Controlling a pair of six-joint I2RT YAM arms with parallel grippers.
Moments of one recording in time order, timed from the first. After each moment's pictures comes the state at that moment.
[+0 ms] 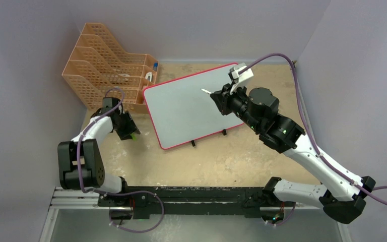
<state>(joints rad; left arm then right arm) 0.12 1.48 0.82 -0.54 0.16 -0.47 0.84 1.06 1.27 -0.35 0.22 0.16</state>
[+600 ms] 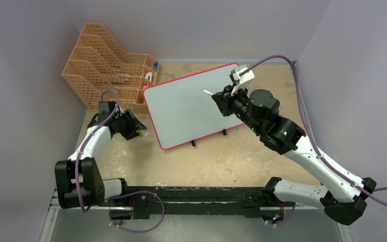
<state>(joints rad) 0.12 1.29 0.73 -0.45 0.40 -0.63 0.84 1.04 1.25 -0.35 0.23 0.16</state>
